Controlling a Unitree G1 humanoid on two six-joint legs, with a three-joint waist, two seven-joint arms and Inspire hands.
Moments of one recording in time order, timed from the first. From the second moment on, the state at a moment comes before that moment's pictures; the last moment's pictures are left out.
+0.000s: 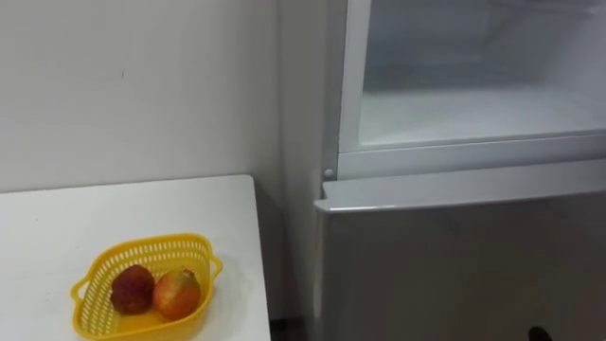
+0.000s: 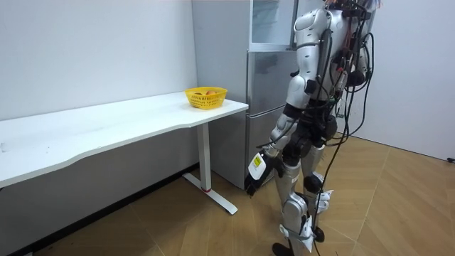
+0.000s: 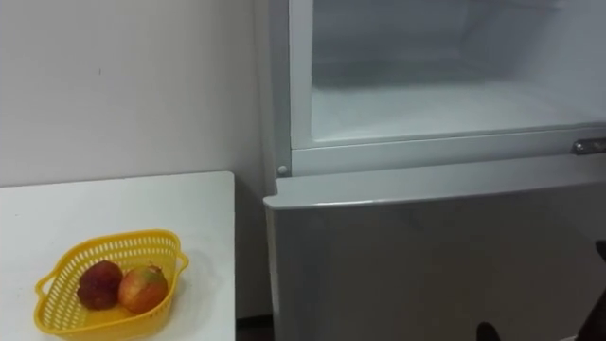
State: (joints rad) left arm 0.24 0.21 -0.10 1.10 0.23 -0.03 0.15; right arm 0.35 -0.26 -0.06 -0.07 -0.32 -0.27 -0.79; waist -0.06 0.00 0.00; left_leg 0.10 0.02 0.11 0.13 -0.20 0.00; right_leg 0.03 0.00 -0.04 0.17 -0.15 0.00
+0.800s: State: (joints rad) left arm 0.22 0.18 -0.04 1.04 -0.03 -0.07 0.16; right arm 0.23 -0.21 0.10 0.72 -0.10 -0.17 -0.52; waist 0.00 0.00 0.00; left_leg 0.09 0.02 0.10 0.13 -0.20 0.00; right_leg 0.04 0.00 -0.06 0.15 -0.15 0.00
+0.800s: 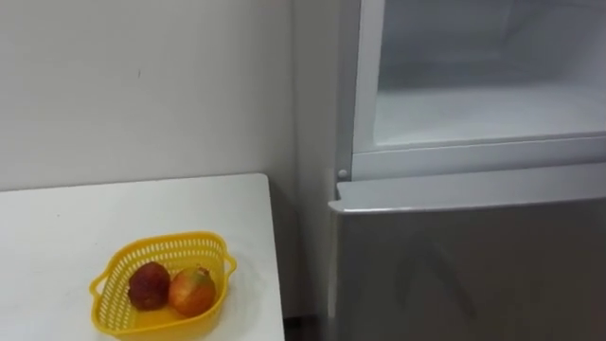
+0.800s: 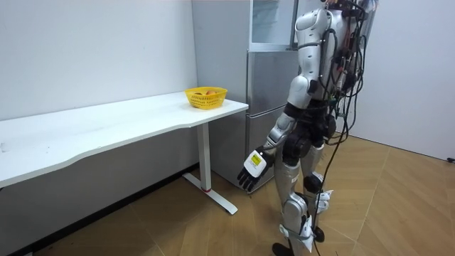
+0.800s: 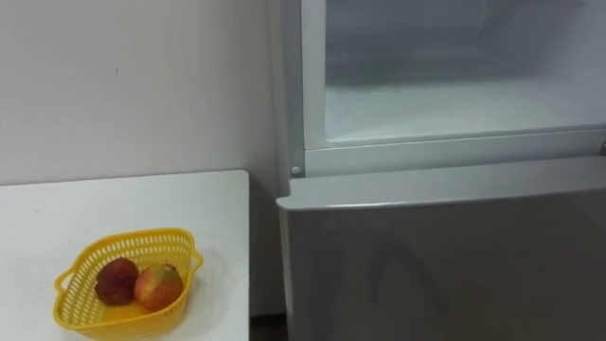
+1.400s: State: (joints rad) left arm 0.25 0.18 0.07 1.05 0.13 -0.01 0.16; right arm 0.12 -0.21 0.06 1.19 -0.05 -0.04 -0.20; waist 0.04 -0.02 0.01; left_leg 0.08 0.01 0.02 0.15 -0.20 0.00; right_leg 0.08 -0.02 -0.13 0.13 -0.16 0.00
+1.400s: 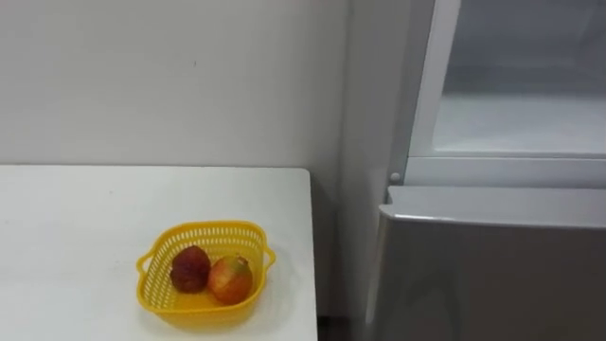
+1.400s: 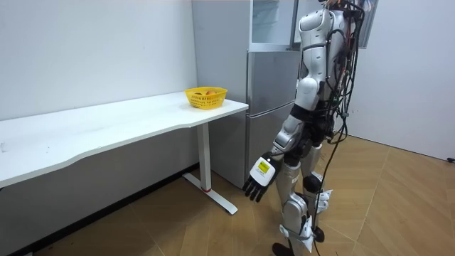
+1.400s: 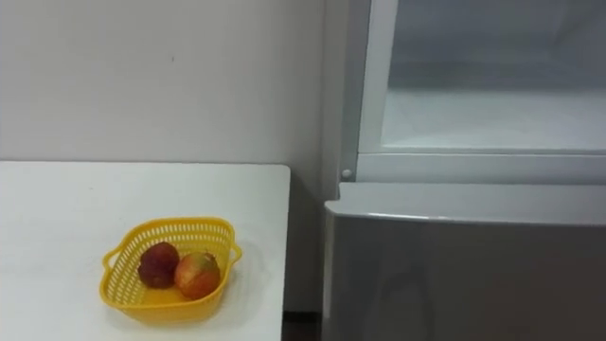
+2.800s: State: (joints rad) left arm 0.29 0.16 0.27 0.94 0.19 0.06 0.14; right arm 0.07 -0.21 -0.77 0.47 1.15 -0.12 -0.76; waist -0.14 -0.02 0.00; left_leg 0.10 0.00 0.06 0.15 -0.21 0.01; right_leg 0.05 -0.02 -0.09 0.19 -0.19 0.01
